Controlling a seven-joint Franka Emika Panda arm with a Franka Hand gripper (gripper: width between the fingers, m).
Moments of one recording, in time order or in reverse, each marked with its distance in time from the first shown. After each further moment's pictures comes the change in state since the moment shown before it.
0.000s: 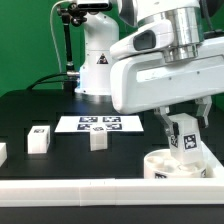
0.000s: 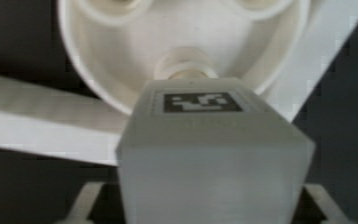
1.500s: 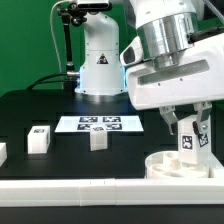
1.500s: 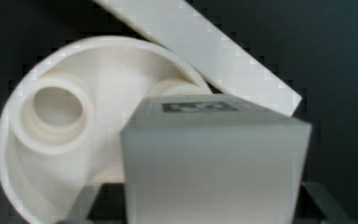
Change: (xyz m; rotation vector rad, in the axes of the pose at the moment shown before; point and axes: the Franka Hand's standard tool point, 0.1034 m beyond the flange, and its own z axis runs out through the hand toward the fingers) arm -0.010 -0.006 0.005 0.043 0.014 1.225
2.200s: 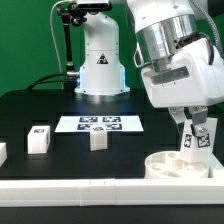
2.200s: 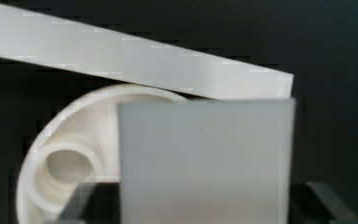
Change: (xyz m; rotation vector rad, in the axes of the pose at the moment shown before) arm -0.006 0.000 0.003 0.020 -0.031 0.330
